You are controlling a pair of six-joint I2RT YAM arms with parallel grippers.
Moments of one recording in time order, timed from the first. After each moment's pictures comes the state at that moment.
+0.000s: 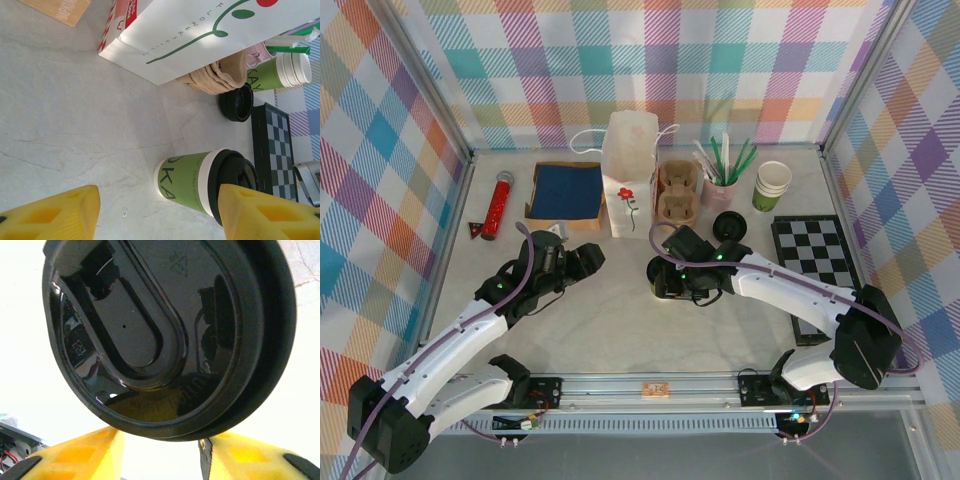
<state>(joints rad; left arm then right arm) -0.55 0.92 0.71 -0.40 0.06 -0.90 0.86 1.40 1.04 -0.77 -0.11 0.81</state>
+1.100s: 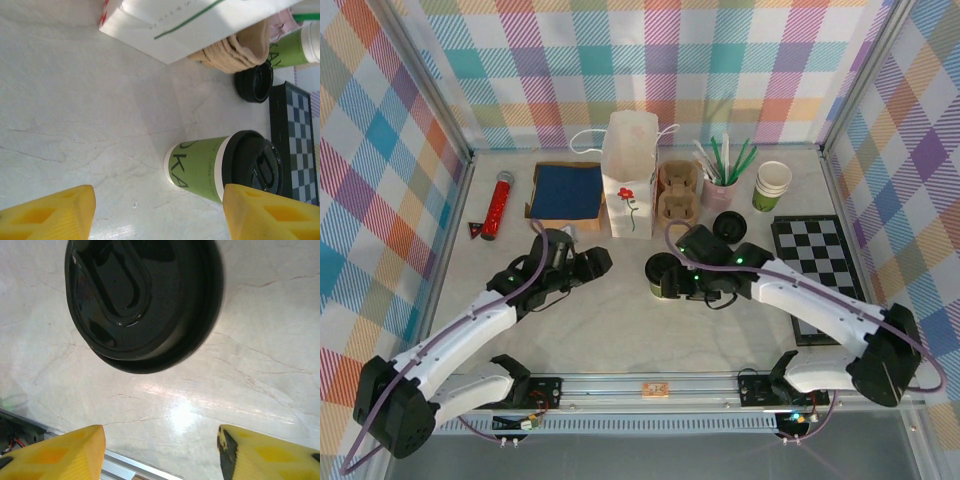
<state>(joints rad) -0.58 1.03 0.72 -0.39 0.11 -0.86 0.83 1.25 1.03 -0.86 -0.09 0.79</state>
